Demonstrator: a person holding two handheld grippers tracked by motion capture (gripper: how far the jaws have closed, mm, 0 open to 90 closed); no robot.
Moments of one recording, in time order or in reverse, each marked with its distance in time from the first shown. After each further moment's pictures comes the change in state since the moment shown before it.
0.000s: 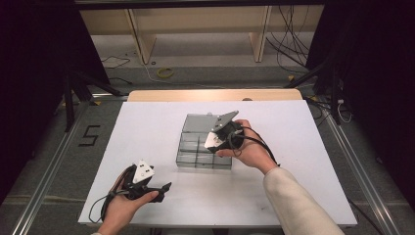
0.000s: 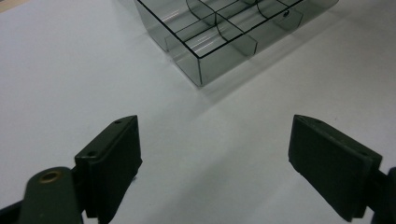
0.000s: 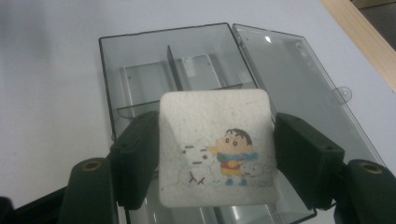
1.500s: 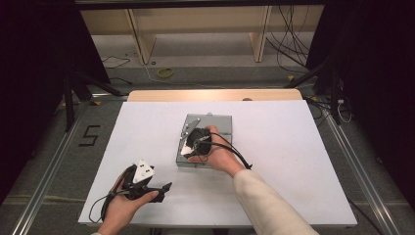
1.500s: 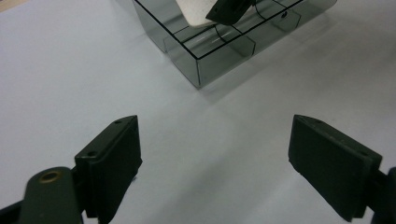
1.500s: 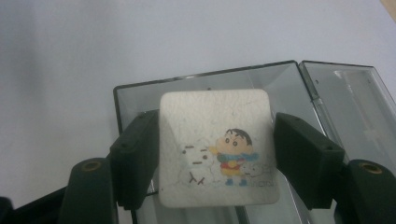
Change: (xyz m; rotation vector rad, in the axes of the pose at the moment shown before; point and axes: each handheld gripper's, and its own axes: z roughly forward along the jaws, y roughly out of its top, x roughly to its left) left arm 0.000 0.000 0.000 -0.003 -0.004 -0.002; right arm 0.036 0.046 0.070 0.095 0.018 -0.035
